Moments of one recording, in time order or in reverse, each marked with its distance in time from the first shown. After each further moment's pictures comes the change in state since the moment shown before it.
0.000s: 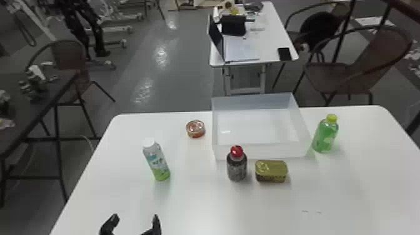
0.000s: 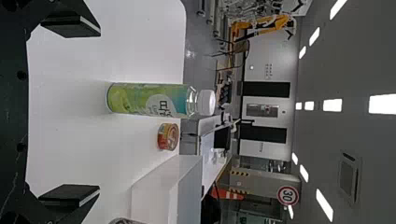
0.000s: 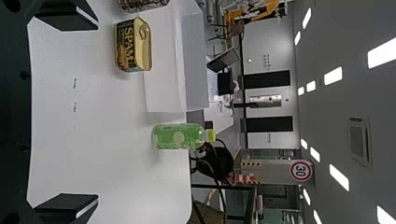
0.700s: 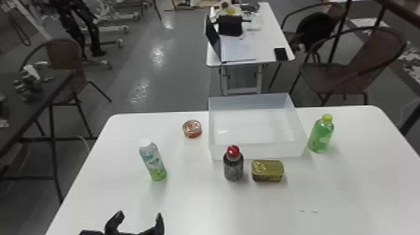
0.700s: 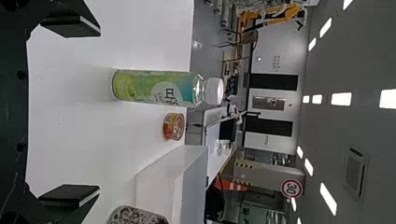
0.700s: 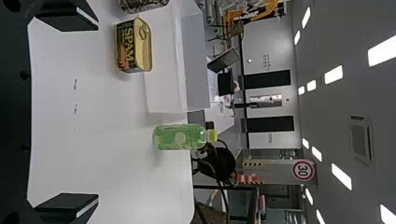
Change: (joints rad) left arm -0.043 0.000 -0.004 0.015 0.010 0.064 -0.067; right arm -0.013 0.000 0.001 0.012 -0.021 0.001 0.016
